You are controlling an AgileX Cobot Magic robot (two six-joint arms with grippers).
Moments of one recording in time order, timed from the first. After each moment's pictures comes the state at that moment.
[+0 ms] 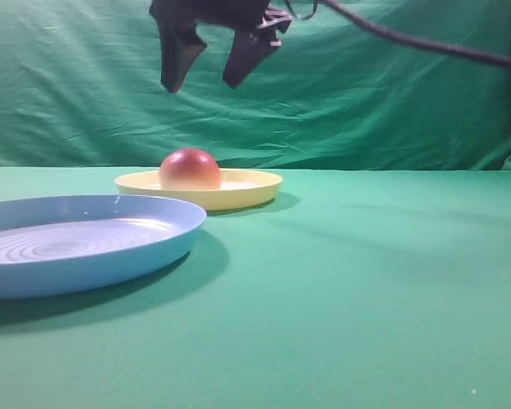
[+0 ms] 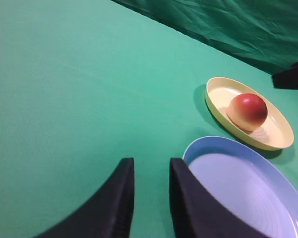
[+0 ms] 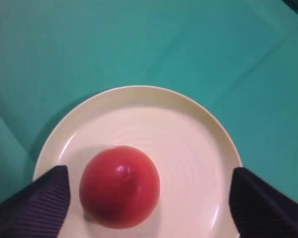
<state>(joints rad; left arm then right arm) 0.02 -0.01 0.02 -0.14 0.35 -0.12 0.63 1.92 -1.97 0.00 1.00 -0.12</state>
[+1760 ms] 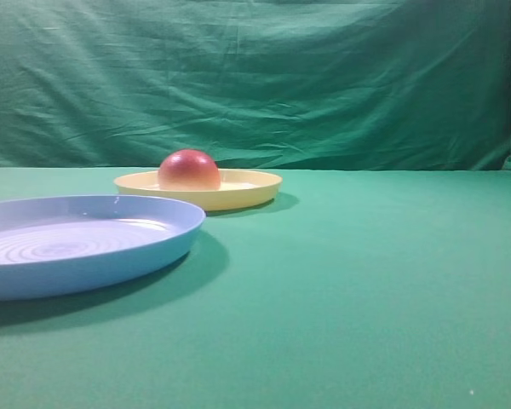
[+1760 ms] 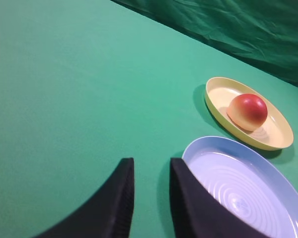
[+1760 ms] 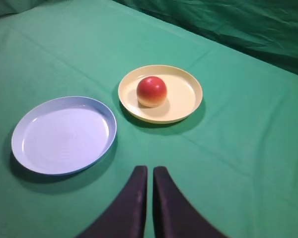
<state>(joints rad) 0.02 -0.01 0.02 -0.14 0.35 -0.12 0.56 0.57 -0.62 -0.14 0.58 0.11</state>
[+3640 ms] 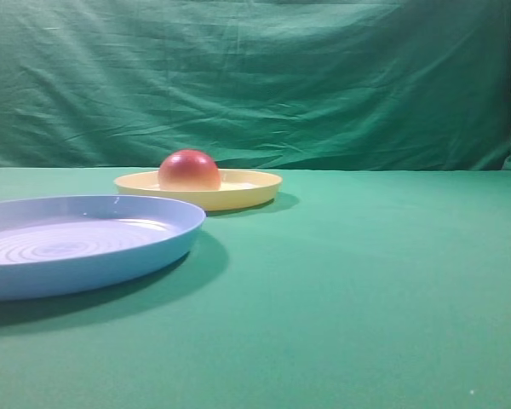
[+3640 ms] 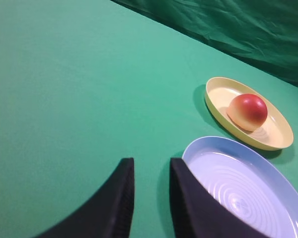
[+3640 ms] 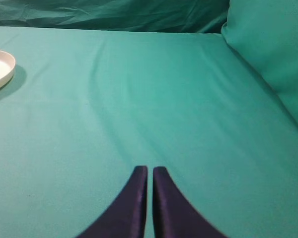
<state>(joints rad) 0.02 -0.01 0.02 -0.14 0.35 -0.12 0.09 -0.01 0.03 -0.17 0.38 0.19</state>
